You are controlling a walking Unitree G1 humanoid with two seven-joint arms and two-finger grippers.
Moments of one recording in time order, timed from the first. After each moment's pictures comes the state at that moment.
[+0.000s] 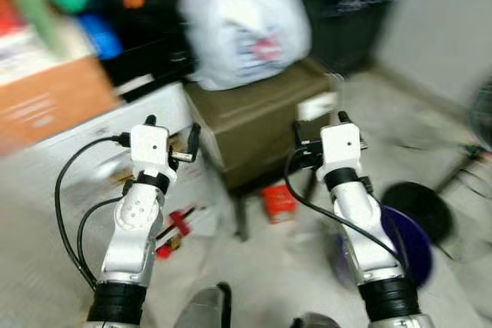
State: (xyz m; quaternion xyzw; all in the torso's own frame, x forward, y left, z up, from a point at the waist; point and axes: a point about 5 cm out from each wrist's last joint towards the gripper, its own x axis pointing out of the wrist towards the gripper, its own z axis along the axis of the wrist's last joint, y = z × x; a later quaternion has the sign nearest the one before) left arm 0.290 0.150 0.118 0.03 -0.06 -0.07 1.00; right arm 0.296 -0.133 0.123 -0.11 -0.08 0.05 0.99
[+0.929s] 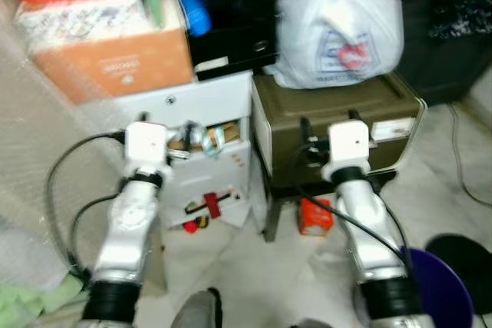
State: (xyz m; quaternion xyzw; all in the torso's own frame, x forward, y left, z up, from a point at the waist) left arm 0.287 0.161 0.120 0.07 -0.05 -0.03 1.00; right arm 0.296 -0.137 0.132 -0.11 -0.09 0.03 0.99
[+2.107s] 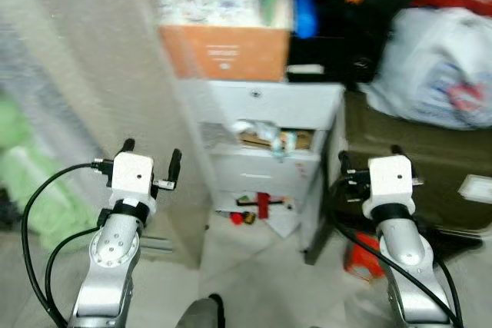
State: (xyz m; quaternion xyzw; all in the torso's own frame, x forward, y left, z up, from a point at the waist) left arm 0.249 0.173 0.111 0.10 -0.03 -0.05 0.99; right arm 0.246 -0.186 0.114 -0.15 -0.01 -0.03 0.99
